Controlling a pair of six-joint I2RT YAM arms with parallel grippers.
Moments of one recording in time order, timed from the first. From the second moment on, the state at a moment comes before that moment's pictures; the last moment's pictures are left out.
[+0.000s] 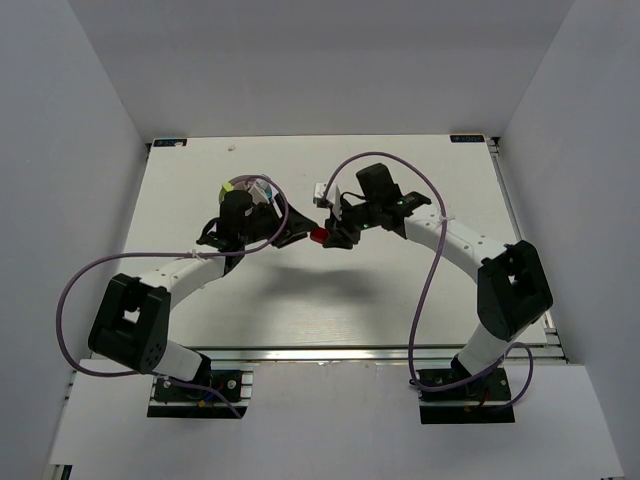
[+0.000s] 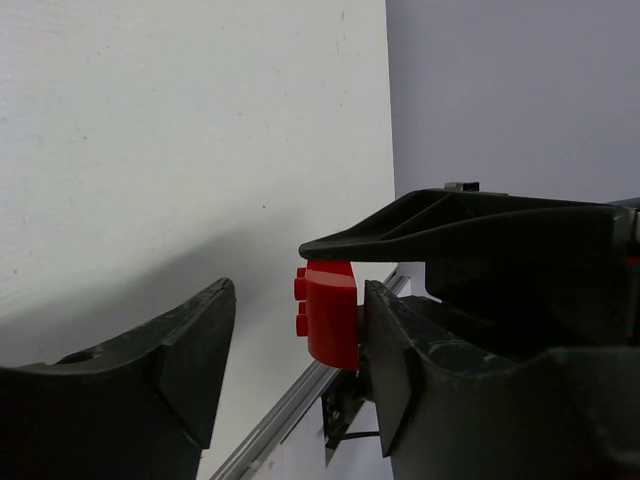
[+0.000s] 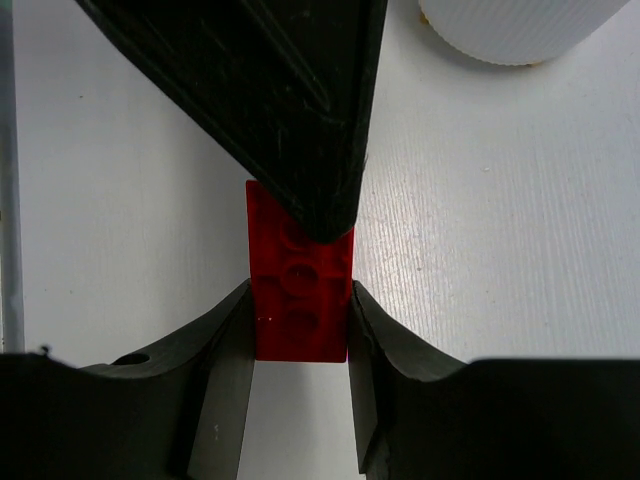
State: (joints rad) left arm -0.39 1.44 0.79 0.26 0.53 -0.96; right arm 0.62 1.67 1.28 -0.39 -0.70 -0.60
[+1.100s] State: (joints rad) left arm -0.40 1.48 1.07 -0.11 0.48 -0.78; right arm 0.63 1.67 1.28 -0.26 -0.66 -0.54
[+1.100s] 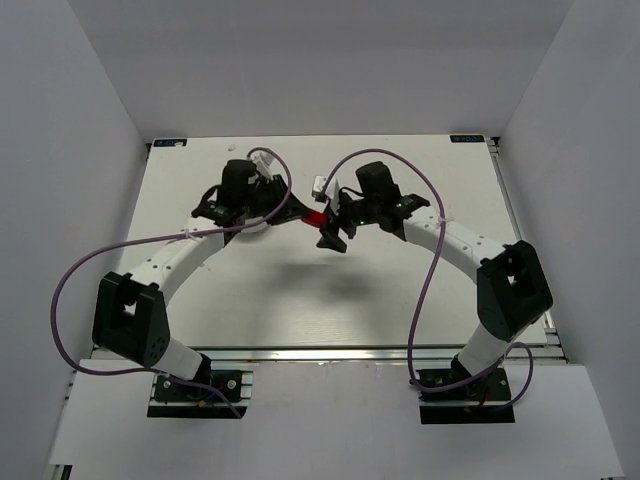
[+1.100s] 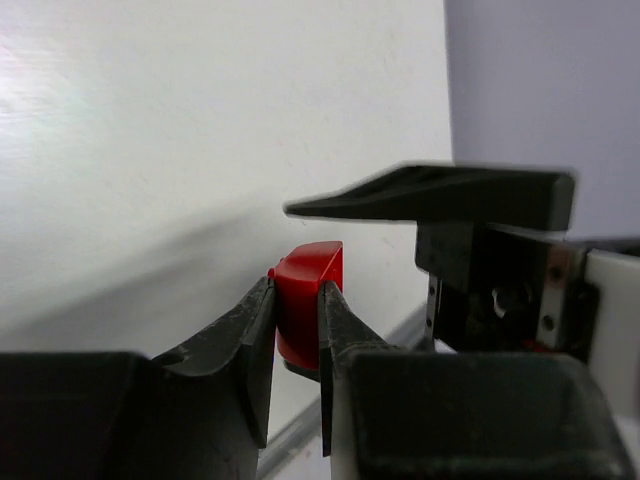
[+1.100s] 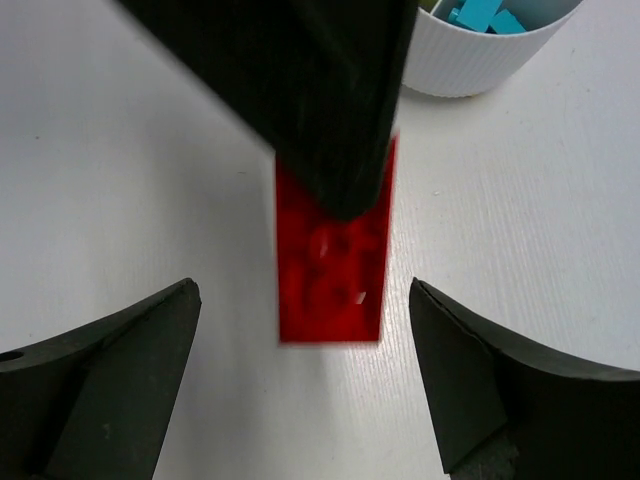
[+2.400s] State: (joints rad) left arm -0.24 1.93 1.89 -0.83 -0.31 -0.35; right arm 0.53 1.63 1.19 -0.35 -0.70 -0.61
